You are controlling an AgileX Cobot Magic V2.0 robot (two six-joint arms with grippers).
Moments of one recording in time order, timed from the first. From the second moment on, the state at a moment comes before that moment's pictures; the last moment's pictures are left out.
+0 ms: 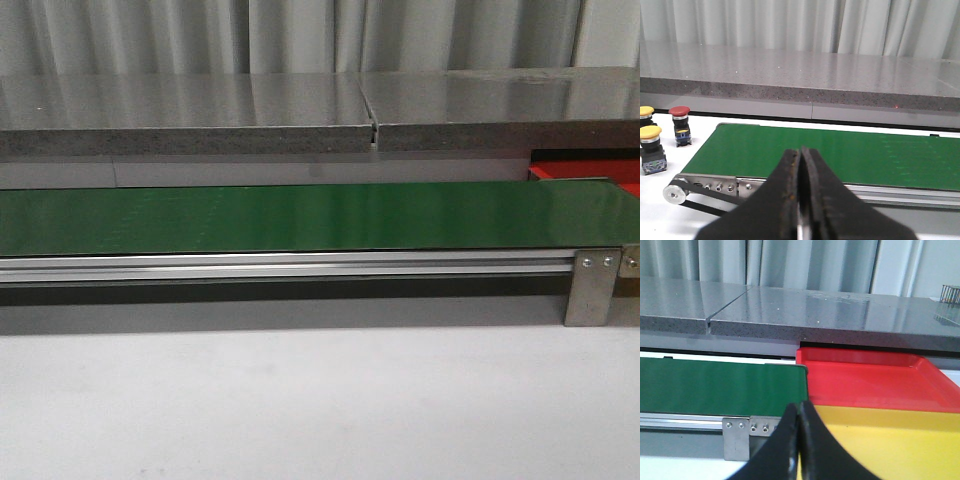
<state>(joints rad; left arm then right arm) 0.02 -0.01 0.00 -0.09 0.08 0.04 -0.06 -0.01 0.03 -0.03 0.03 0.02</state>
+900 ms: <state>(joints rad) 0.02 -0.01 0.00 -0.09 0.06 0.04 -0.06 -0.01 0.03 -0.03 0.03 0.02</state>
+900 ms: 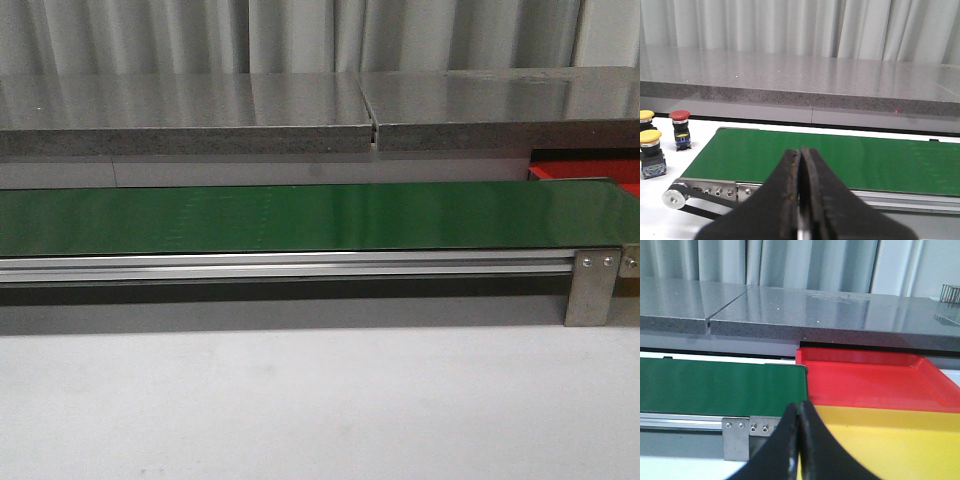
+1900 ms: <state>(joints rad) 0.02 0.56 -0.54 -0.07 0.41 0.04 -0.06 -0.01 0.03 -0.03 0.03 0.02</state>
